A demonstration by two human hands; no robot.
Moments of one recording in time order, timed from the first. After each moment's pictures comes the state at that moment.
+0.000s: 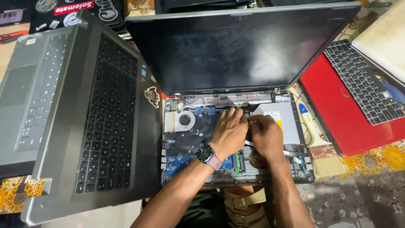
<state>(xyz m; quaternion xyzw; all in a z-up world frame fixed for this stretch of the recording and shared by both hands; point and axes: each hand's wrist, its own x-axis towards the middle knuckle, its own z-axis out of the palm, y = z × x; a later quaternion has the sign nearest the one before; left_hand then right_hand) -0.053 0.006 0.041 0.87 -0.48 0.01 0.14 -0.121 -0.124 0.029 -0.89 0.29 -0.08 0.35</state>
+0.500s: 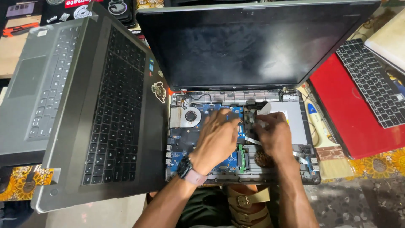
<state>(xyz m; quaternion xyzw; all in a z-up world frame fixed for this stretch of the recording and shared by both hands) -0.075 0.067 0.139 0.89 -0.36 -0.13 0.26 -0.131 -0.127 0.030 -0.88 0.23 -0.14 0.39</state>
